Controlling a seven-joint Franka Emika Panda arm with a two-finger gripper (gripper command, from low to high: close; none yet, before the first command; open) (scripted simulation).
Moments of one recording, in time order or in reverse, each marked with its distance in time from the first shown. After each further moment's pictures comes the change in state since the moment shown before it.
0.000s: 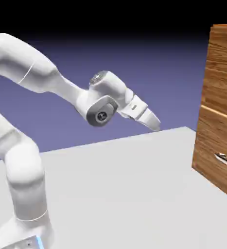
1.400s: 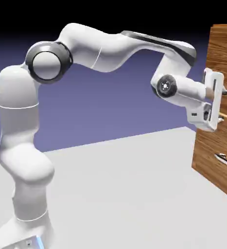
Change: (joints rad) arm 0.393 0.665 -0.543 0.932 1.827 -0.134 -0.506
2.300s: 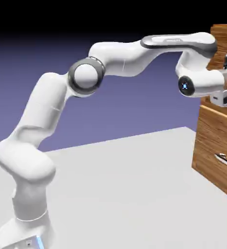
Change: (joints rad) arm 0.044 0.414 -0.148 0.550 0.577 -0.021 0.002
